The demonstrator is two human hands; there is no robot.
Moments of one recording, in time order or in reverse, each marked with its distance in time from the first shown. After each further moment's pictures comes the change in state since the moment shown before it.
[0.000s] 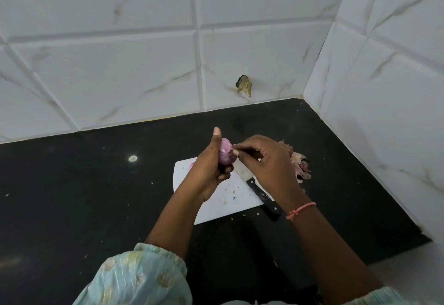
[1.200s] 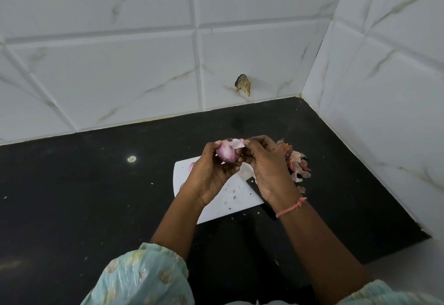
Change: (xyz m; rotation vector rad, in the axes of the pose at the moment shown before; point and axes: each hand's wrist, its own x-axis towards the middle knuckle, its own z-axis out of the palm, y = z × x) left_hand 0.009 -0.018 -0.007 -0.422 -0.090 -0.048; right_hand 0.006 0.002 0.021 0.806 0.239 0.695
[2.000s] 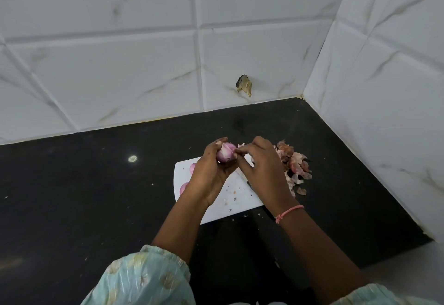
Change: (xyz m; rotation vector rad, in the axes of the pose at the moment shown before) left_hand 0.003 -0.002 0.007 0.060 0.168 0.103; right_hand 0.004 0.018 -0.014 -1.117 -0.053 -0.771
